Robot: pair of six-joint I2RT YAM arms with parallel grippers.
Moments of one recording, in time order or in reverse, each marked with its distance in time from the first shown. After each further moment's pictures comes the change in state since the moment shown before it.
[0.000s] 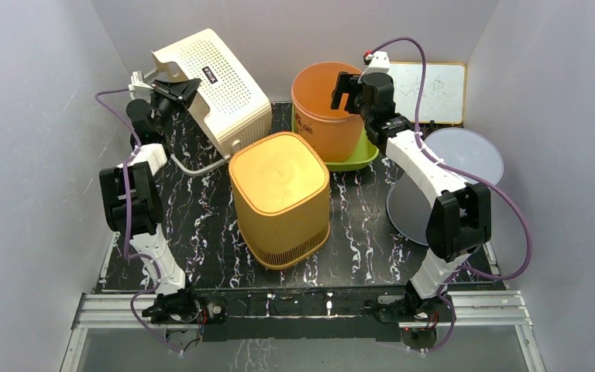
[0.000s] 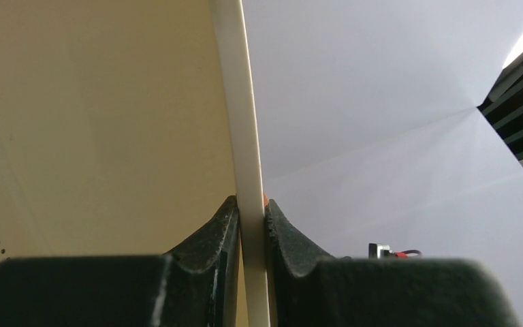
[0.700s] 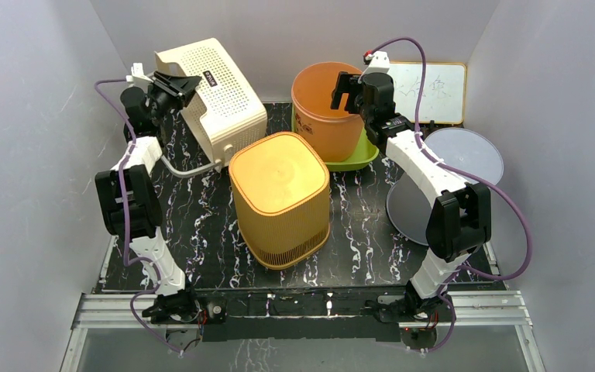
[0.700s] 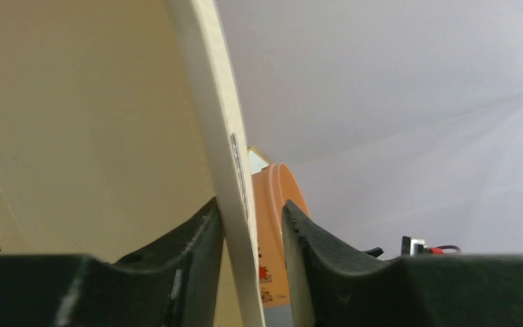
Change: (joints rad) left arm 0.005 -0.045 0.093 -0.302 0.055 0.188; right arm 0.000 0.000 0.001 0.000 0.000 0.001
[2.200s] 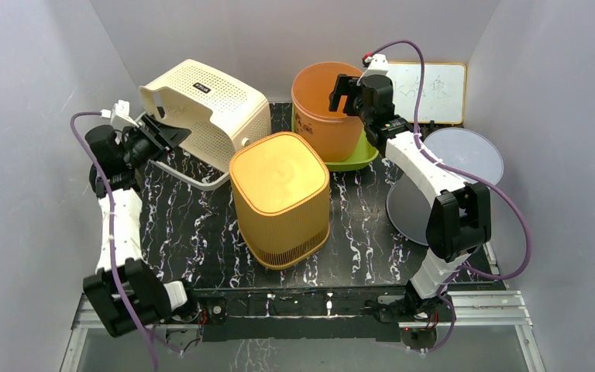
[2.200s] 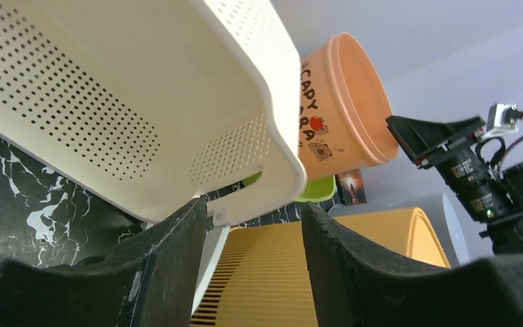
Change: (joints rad) left arm 0.157 -0.662 -0.397 -0.673 0.126 0.552; right arm 0.000 0.000 -0.023 0.017 -0.037 0.026
